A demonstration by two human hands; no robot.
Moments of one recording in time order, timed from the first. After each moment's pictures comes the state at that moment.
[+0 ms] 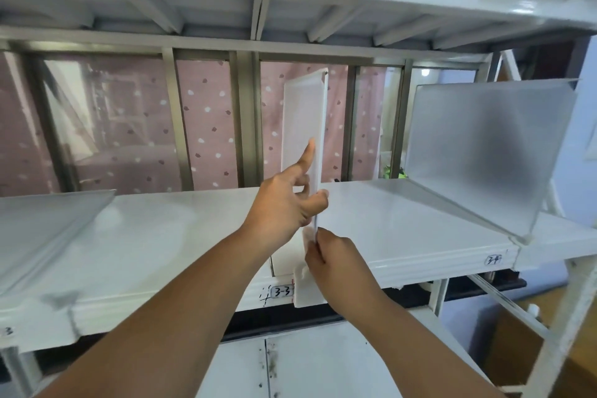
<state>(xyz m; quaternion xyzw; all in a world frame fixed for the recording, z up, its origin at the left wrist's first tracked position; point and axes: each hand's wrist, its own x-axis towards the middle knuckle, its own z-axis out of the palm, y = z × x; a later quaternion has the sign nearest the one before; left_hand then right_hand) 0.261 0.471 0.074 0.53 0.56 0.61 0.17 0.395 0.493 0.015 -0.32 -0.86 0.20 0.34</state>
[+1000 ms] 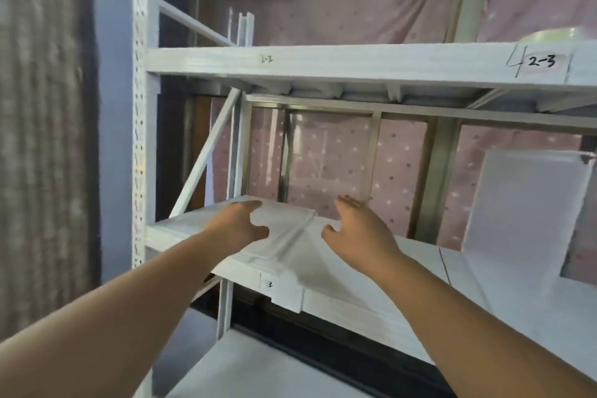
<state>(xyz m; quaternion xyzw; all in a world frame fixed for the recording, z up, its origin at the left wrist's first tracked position) 0.053 0.149 0.084 0.25 0.90 0.35 -0.09 0.199 0.351 0.112 -0.10 -0.96 0.07 0.27</state>
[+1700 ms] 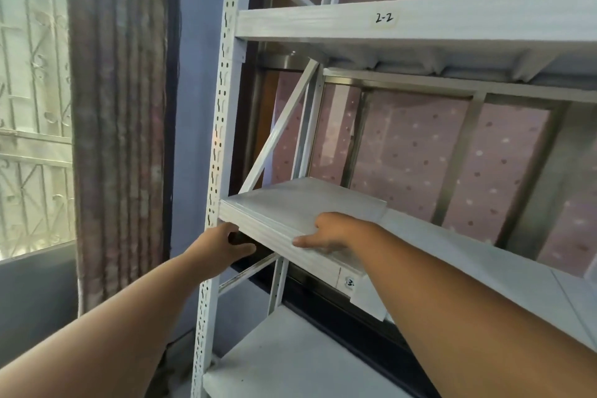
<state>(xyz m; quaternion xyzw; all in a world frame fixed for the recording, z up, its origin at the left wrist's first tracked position) -0.010 0.013 -0.019 0.08 0.92 0.39 -0.01 0.008 0.260 0.061 -0.01 -1.00 0.04 -0.05</state>
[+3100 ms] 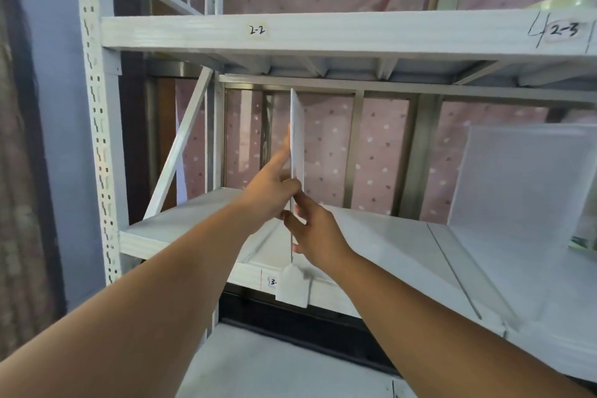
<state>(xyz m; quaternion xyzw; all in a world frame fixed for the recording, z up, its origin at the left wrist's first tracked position) 0.059 0.201 0.125 0.39 0.70 0.60 0.04 0.107 0.319 0.055 -0.02 -0.84 0.46 0.28</state>
